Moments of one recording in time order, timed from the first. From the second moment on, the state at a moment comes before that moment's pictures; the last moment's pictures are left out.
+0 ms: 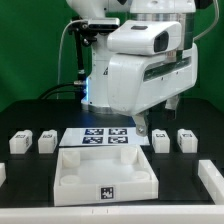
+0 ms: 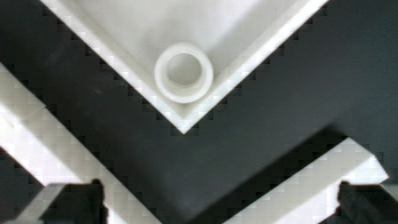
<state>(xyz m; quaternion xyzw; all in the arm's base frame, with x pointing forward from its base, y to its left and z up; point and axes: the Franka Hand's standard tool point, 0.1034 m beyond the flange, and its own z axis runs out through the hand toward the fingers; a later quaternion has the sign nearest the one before) 0.564 0.056 0.113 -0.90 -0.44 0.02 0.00</state>
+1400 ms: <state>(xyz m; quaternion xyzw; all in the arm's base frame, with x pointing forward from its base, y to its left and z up) 0.517 0.068 0.095 -0.87 -0.50 0.01 0.01</state>
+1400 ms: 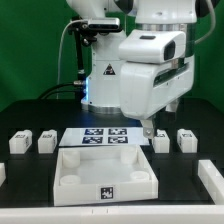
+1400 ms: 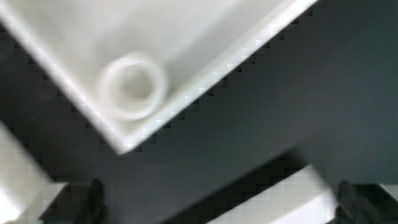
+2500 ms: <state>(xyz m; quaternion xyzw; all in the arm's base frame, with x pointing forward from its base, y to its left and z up) 0.441 -0.015 0.026 -0.72 -0.69 -0.03 -0.01</state>
